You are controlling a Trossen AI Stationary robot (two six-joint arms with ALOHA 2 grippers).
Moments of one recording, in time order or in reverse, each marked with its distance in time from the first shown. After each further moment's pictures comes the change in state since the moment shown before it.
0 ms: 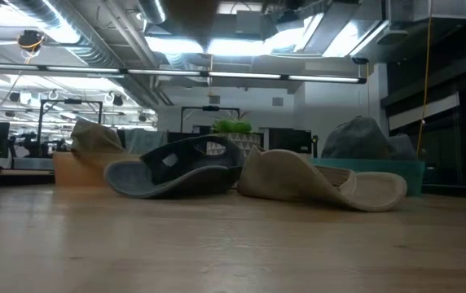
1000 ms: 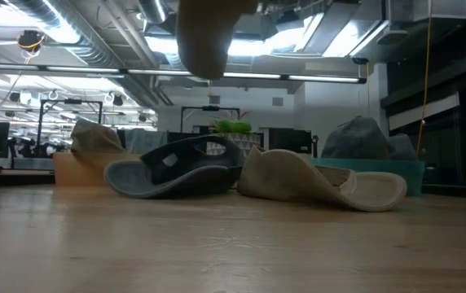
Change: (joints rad) left arm 0.019 0.024 0.000 0.002 -0.014 -0.032; right arm -0.098 0.045 0.108 -0.048 -0.337 0.149
